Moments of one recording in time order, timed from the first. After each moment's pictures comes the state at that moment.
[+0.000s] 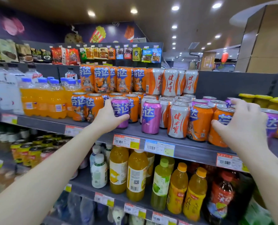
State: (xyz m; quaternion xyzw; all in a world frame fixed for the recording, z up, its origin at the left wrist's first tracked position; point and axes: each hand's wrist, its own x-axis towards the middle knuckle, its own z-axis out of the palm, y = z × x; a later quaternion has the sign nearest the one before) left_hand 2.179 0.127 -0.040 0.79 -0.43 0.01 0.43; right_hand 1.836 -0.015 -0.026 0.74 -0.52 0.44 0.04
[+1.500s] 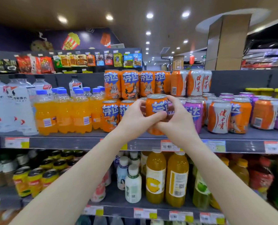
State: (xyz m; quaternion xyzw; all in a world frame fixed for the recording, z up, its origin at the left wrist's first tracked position) left_hand 2.244 0.196 -0.024 0.56 -0.60 -0.11 0.56; right_hand 2.094 0.147 -0.038 0.75 -0.28 0.54 -0.26
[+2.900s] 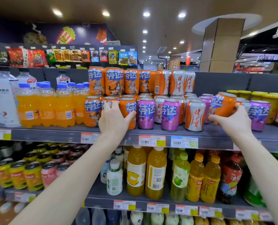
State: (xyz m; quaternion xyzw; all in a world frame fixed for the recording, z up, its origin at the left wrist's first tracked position) left_hand 2.230 0.161 -0.058 0.77 -0.42 0.21 0.44; right_hand 1.899 0.042 -0.037 0.60 -0.54 0.56 -0.20
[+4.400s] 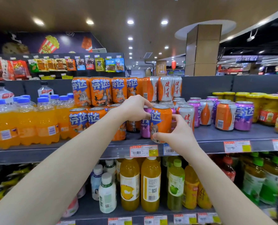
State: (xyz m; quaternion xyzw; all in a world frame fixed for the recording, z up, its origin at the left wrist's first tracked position) left_hand 2.188 0.103 0.039 0.64 -0.73 0.04 0.22; right_hand 2.002 0.108 -0.050 0.73 -0.39 0.48 -0.30
